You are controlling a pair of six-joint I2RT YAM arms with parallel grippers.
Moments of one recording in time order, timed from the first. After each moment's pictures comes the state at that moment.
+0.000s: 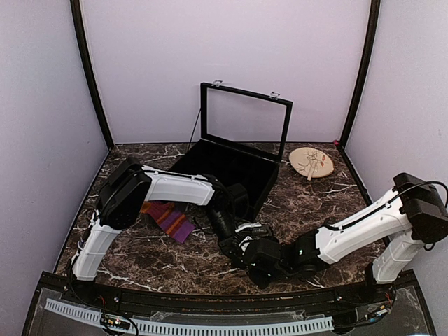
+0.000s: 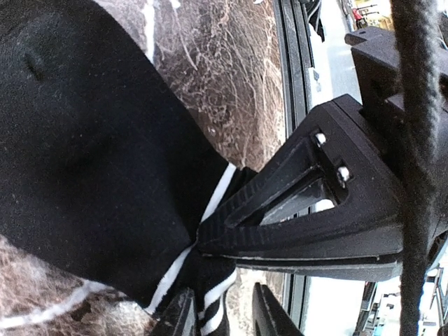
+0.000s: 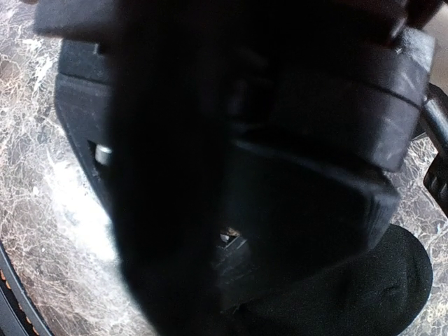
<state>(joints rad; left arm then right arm) -0.96 2.36 1.75 -0.96 0.91 0.39 1.38 1.64 0.75 -0.20 0.32 0.42</state>
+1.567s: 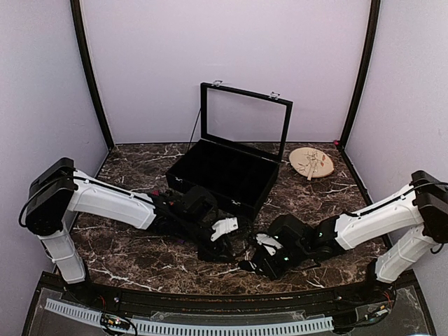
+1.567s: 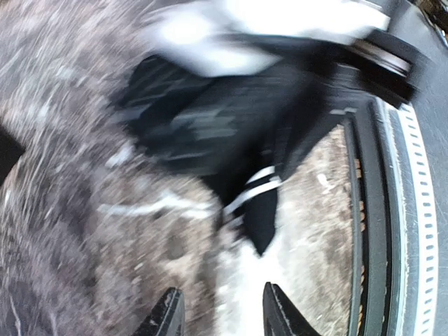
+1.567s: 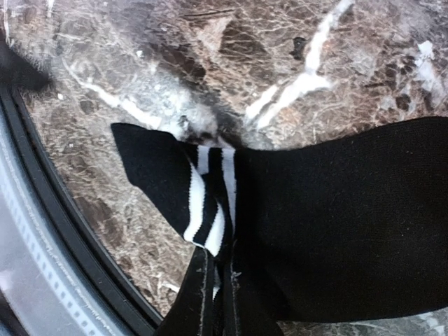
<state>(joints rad) -1.02 1.78 1.00 -0.15 0.44 0.23 1.15 1.49 0.60 -0.10 -0.16 0.51</state>
